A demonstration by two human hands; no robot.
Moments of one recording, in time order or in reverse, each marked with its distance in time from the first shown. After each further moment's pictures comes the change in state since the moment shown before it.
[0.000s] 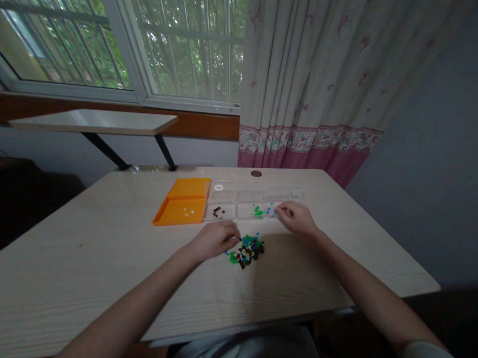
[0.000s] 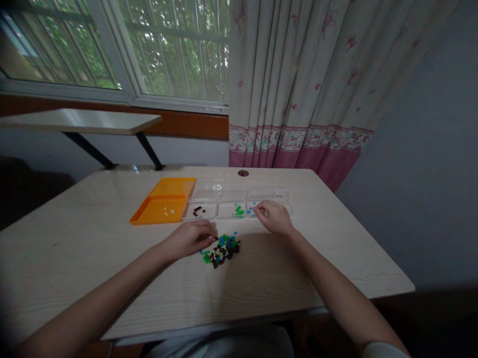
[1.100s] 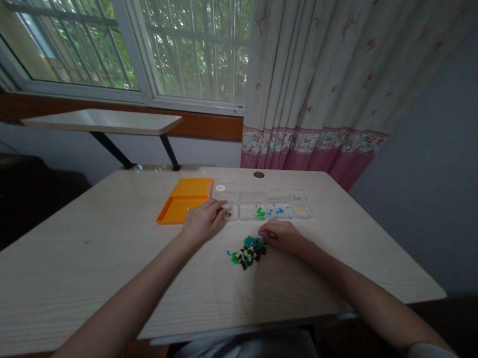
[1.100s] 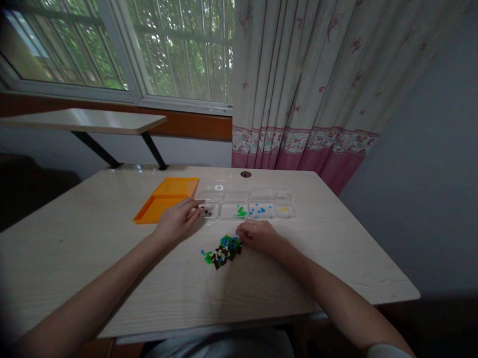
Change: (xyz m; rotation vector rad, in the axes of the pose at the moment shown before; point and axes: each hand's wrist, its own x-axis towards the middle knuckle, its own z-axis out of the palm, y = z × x) left_hand -0.004 -0.028 -0.017 0.239 0.436 -0.312; right_hand -0.014 -0.031 0.027 0.073 -0.262 -0.291
